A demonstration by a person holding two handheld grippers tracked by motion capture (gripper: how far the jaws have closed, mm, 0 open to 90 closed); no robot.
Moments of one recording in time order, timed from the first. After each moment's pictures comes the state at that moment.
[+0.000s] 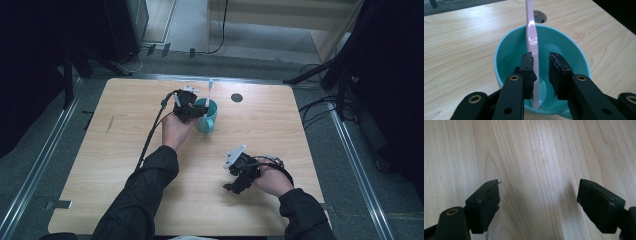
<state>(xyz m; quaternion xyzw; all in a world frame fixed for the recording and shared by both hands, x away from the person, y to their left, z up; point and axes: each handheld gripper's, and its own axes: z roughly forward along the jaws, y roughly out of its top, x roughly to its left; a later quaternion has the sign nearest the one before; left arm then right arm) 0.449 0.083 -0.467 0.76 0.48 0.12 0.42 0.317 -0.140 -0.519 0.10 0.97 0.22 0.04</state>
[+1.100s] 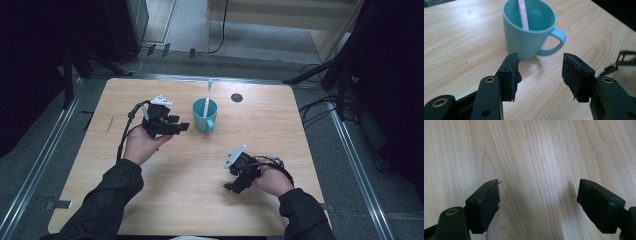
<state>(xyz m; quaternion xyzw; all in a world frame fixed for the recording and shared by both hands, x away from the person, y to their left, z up) 0.363 0.157 -0.437 0.80 0.43 0.10 0.41 0.318 -0.140 -0.519 0.10 0.97 0.22 0.05</state>
